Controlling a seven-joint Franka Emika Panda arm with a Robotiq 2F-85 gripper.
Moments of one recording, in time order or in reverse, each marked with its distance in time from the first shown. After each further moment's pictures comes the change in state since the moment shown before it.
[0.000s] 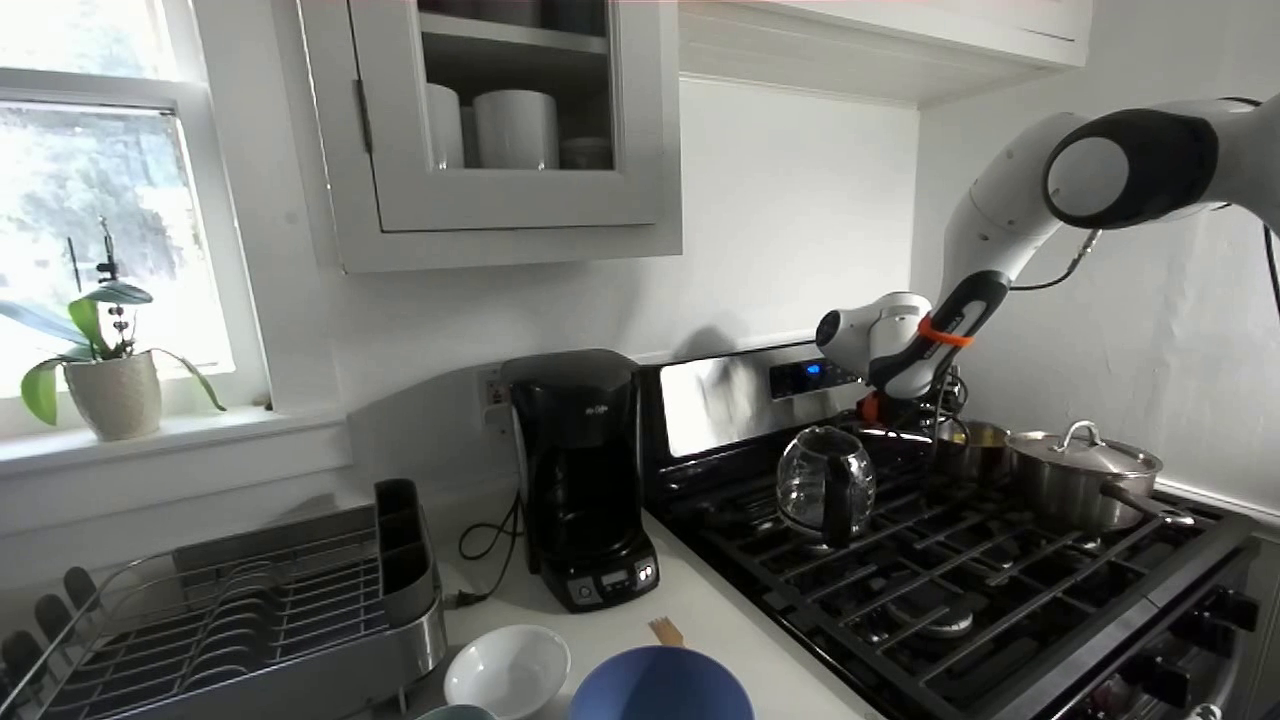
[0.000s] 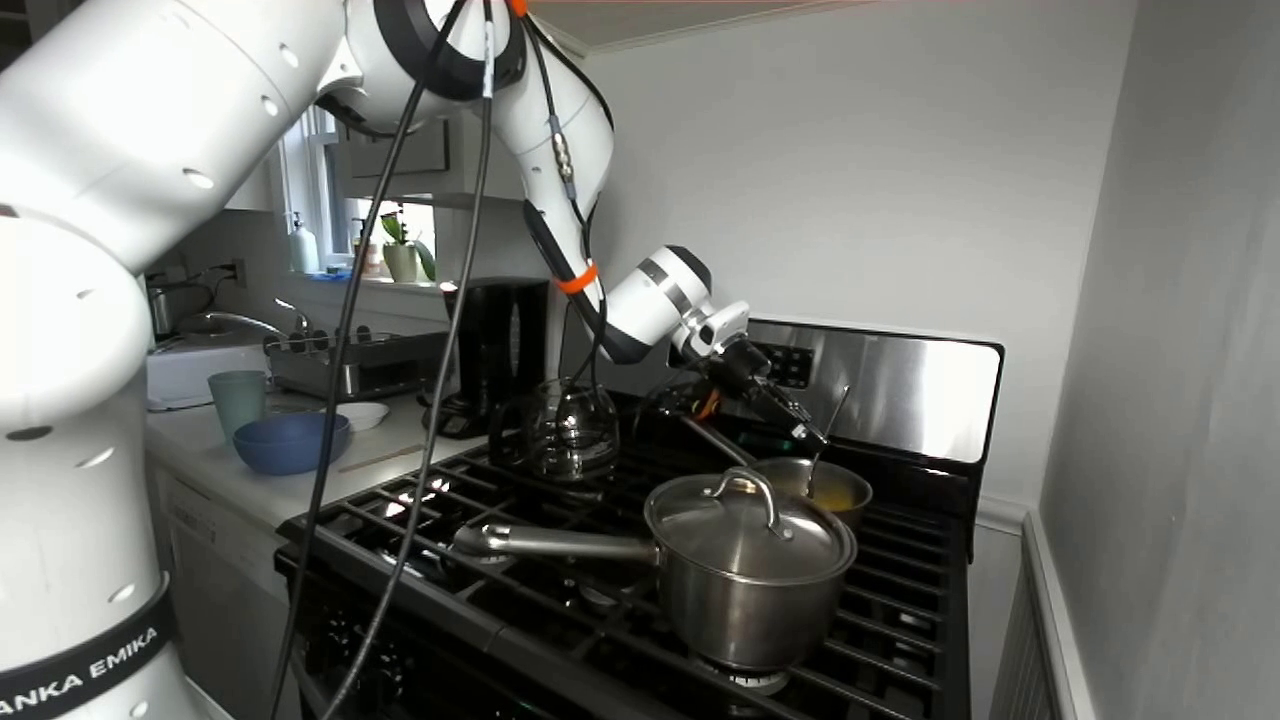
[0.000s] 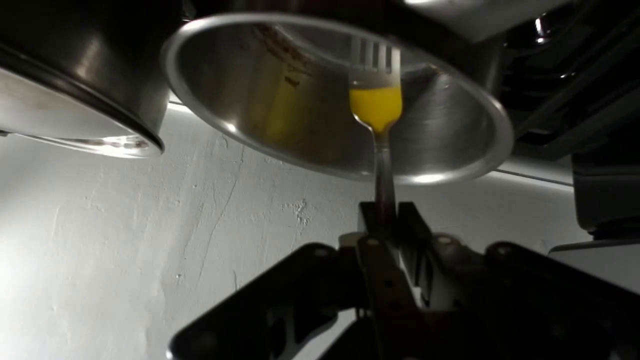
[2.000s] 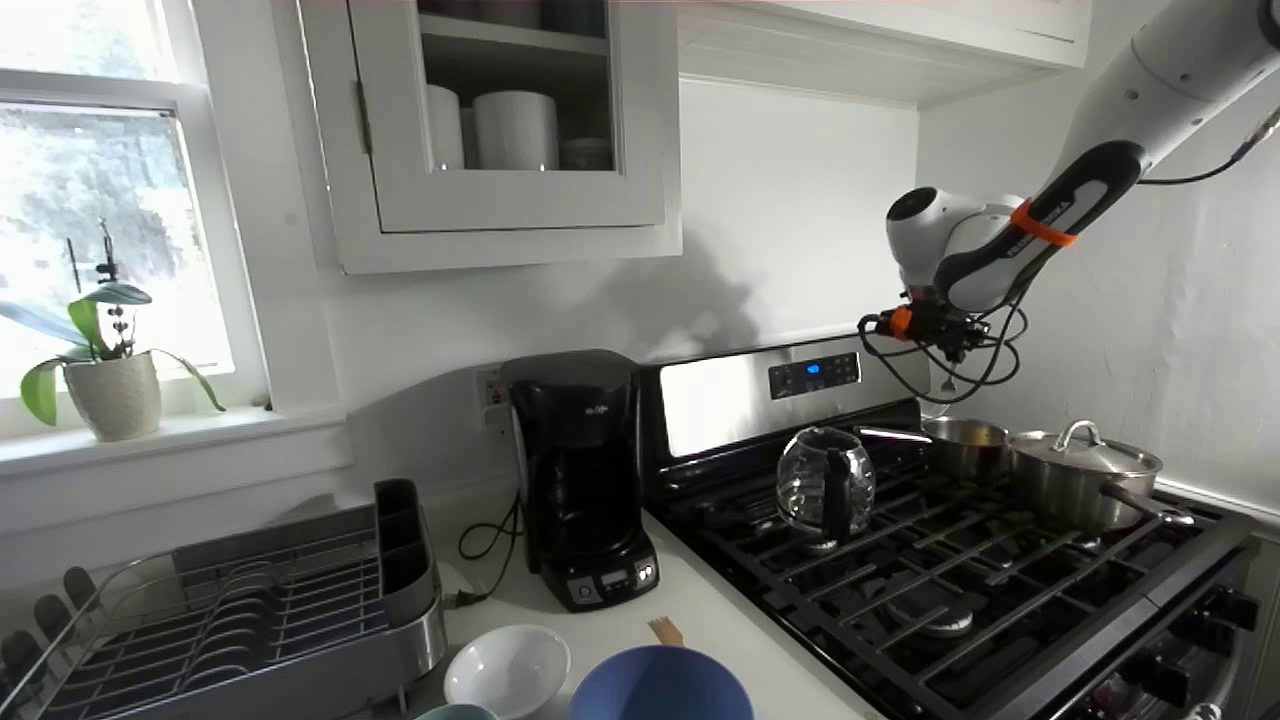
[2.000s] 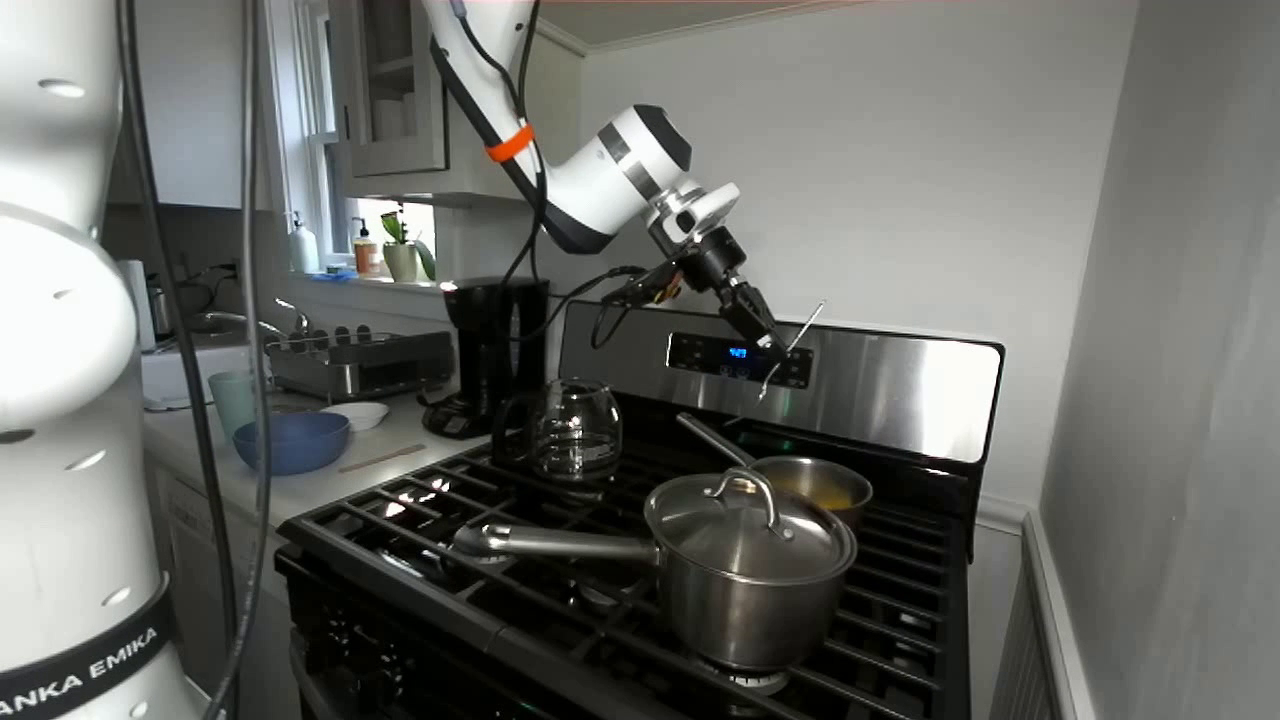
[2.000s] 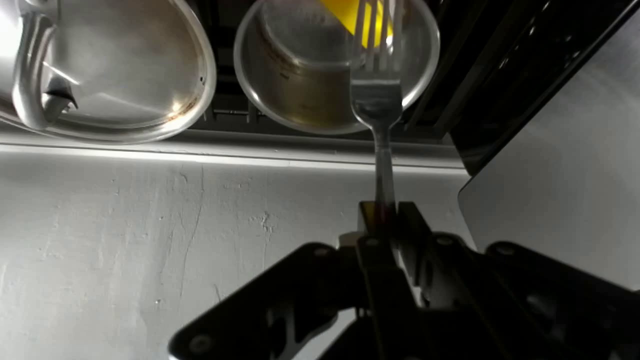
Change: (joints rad) arm -0.054 -0.527 0.007 -0.404 0.159 0.350 -0.175
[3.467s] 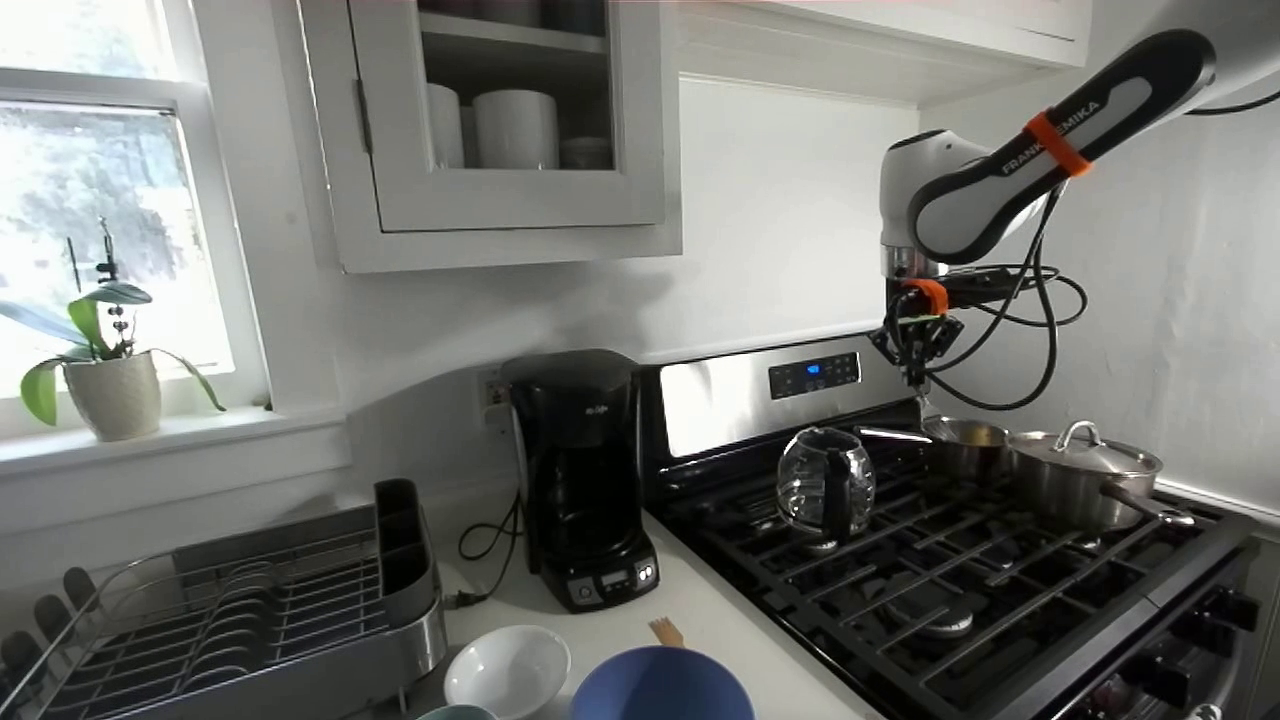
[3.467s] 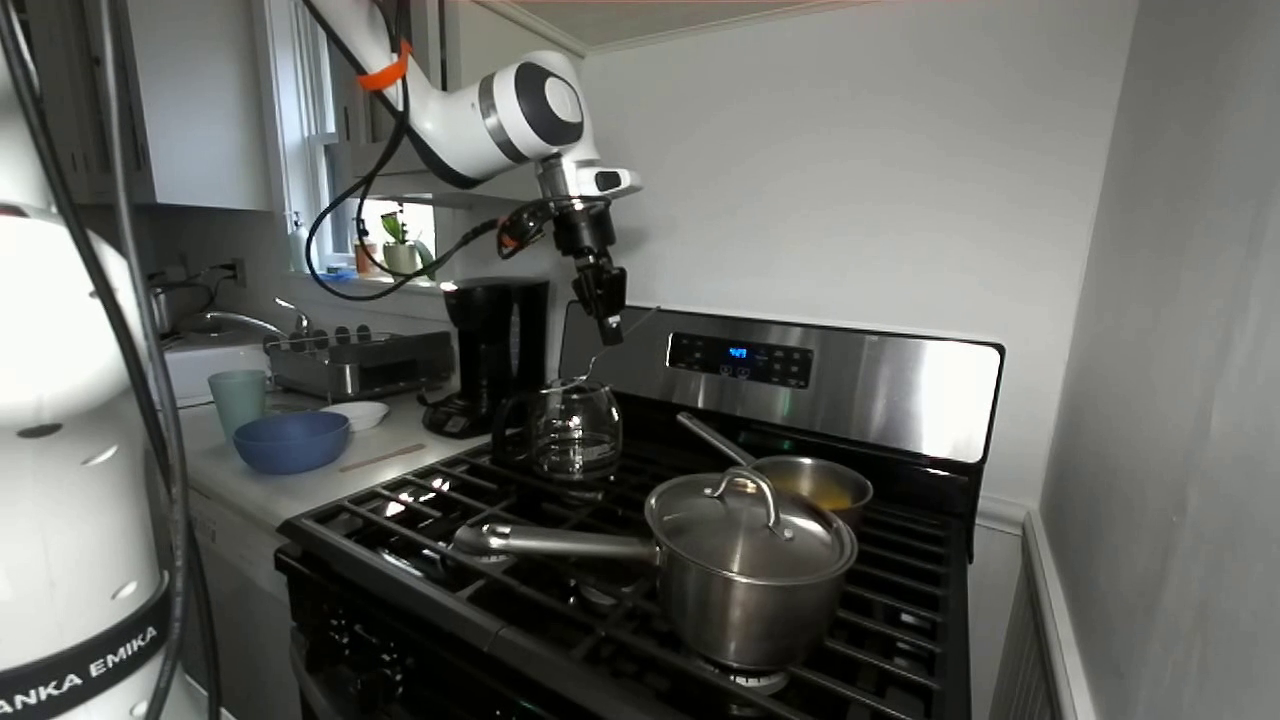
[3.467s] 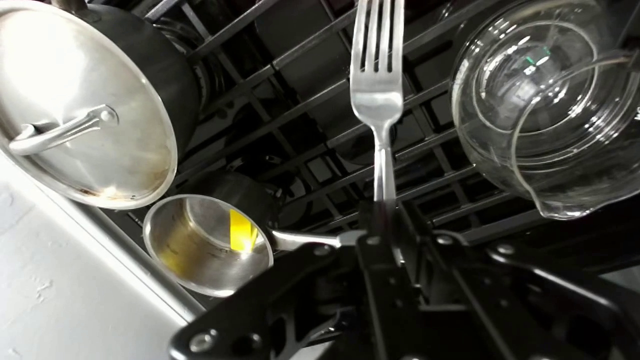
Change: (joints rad) arm 0.092 -0.270 0.154 -0.214 0.554 -0.105 -1.047
